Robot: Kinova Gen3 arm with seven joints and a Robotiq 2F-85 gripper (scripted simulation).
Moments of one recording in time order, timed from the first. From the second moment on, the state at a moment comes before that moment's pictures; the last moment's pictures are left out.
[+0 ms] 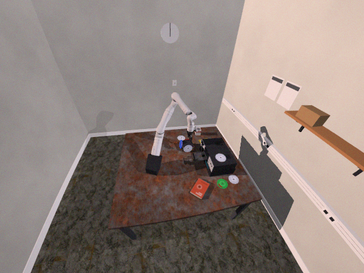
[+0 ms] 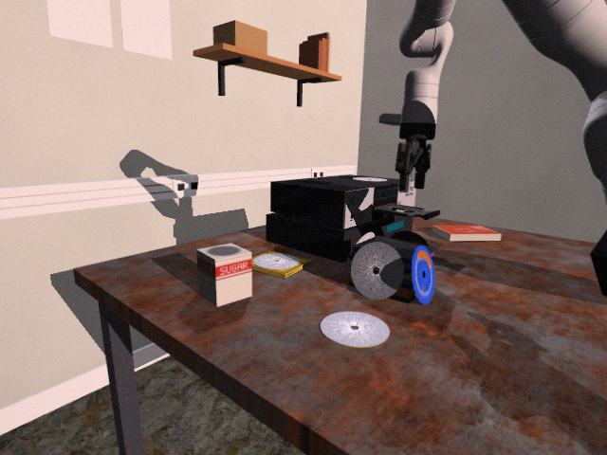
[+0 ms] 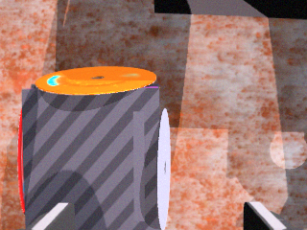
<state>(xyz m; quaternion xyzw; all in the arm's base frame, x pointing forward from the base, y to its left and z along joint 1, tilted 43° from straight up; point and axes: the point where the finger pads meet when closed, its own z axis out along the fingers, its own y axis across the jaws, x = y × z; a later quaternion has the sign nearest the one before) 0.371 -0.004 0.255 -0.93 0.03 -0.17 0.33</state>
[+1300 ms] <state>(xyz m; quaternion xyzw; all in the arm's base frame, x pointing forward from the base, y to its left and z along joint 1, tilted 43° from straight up) 0.366 -0.001 0.254 -0.93 0.03 -0.17 0.33</state>
